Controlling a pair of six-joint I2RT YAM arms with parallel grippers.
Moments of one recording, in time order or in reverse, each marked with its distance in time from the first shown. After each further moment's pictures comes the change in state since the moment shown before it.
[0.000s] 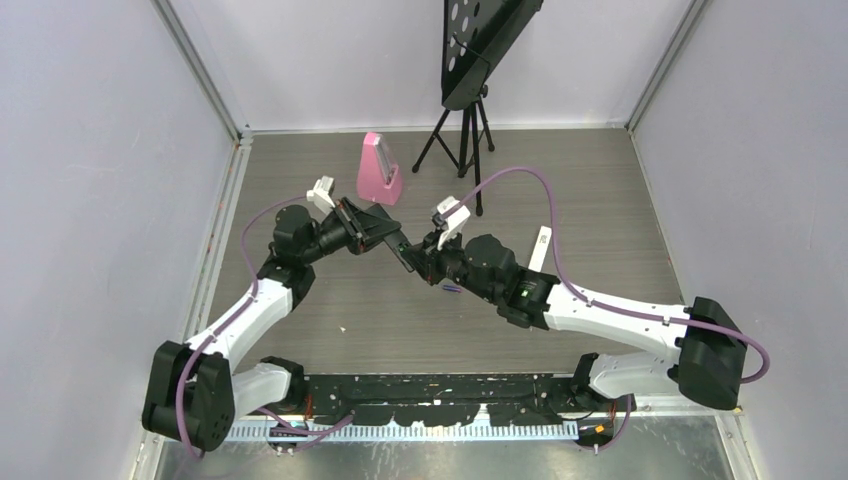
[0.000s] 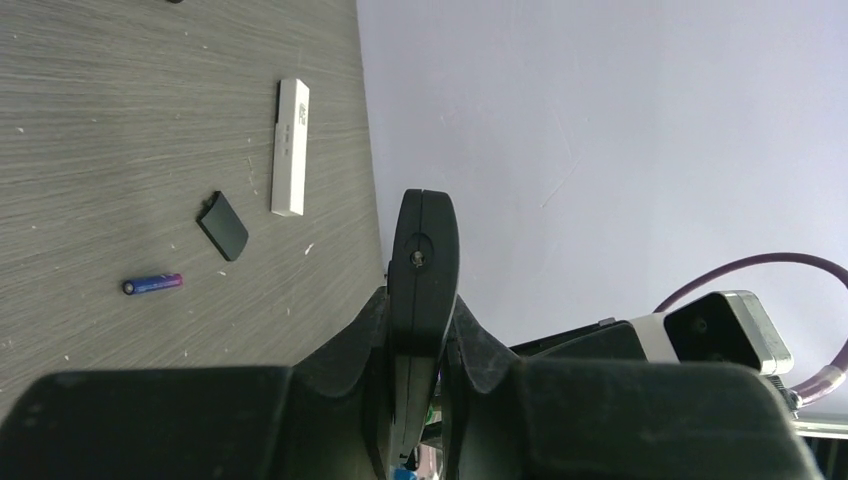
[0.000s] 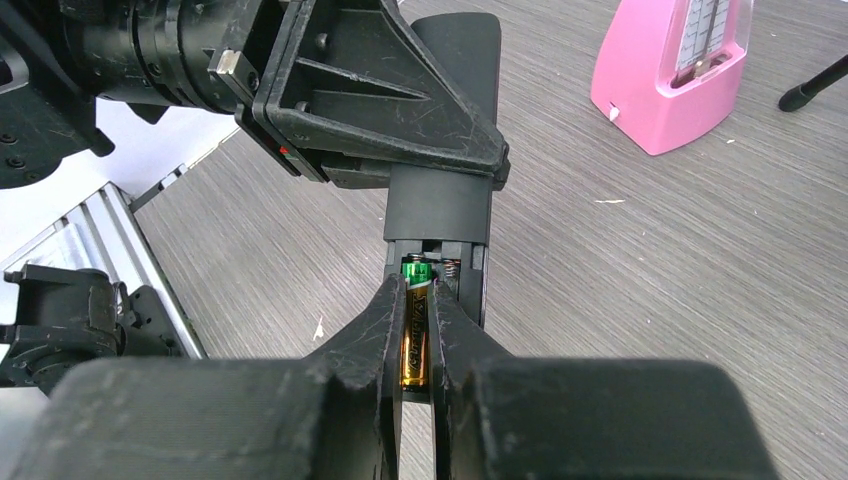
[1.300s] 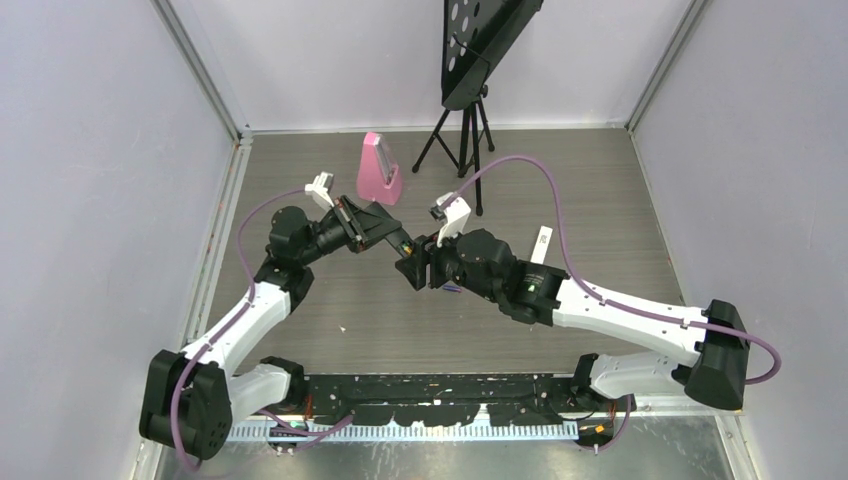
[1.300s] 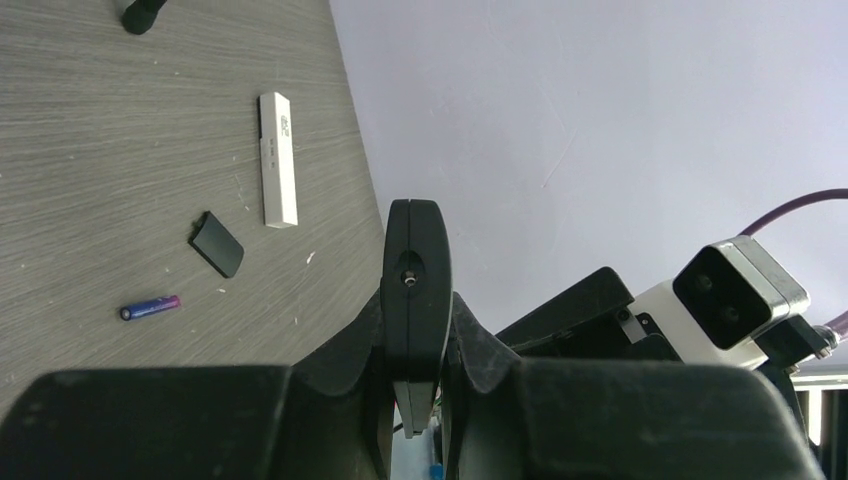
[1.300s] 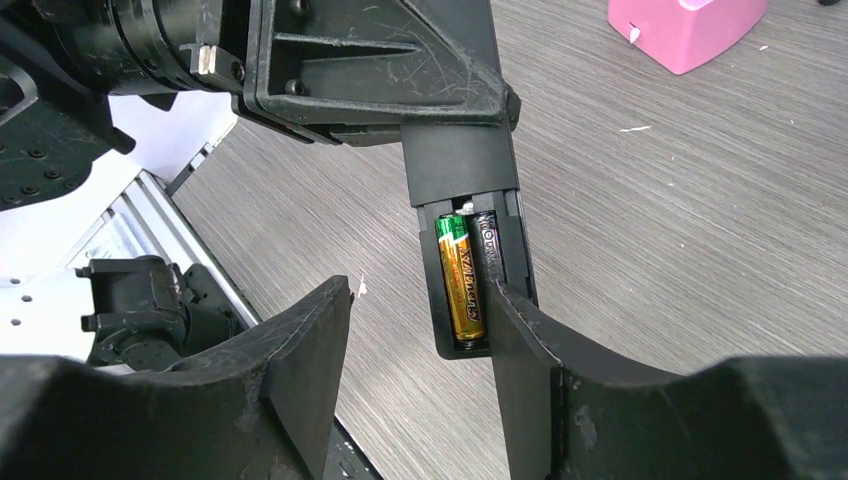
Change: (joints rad) left arm 0.003 -0.037 0.000 0.017 0.012 0.080; right arm 0.030 -0.032 0.155 -0.301 0.055 0.153
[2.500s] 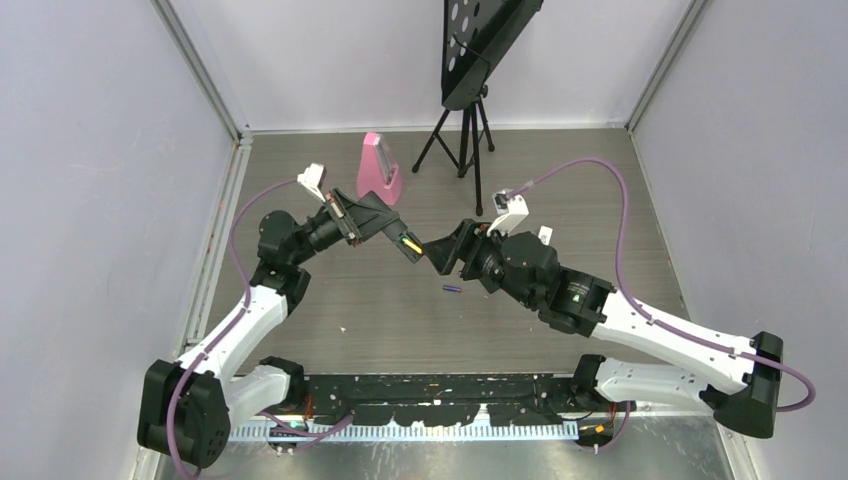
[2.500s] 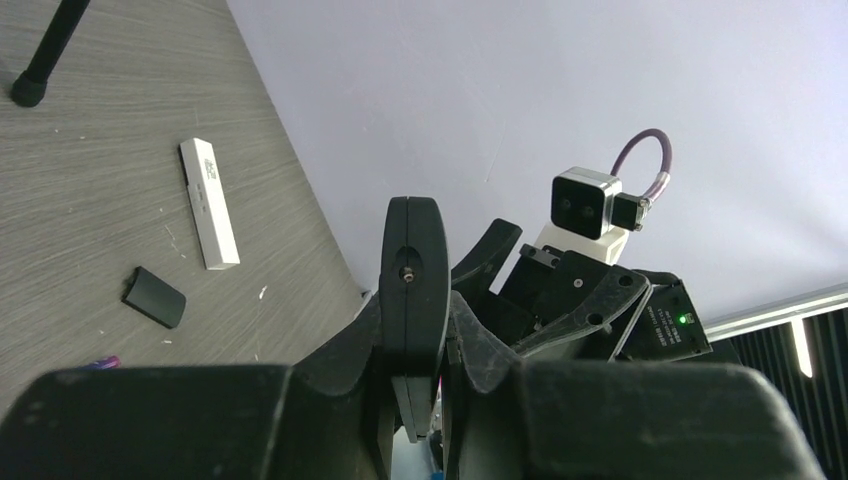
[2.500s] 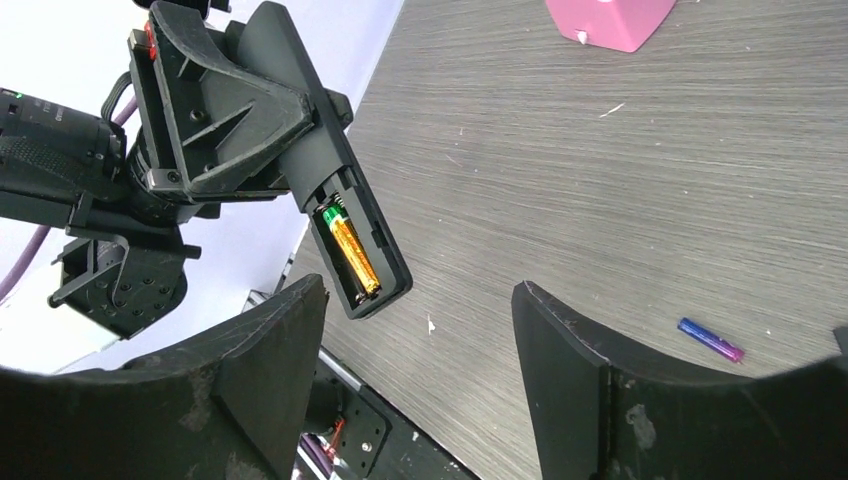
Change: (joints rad) left arm 0.002 -0.043 0.000 0.179 0.030 -0.048; right arm -0.040 -0.237 -0.070 -0.082 0.119 0.364
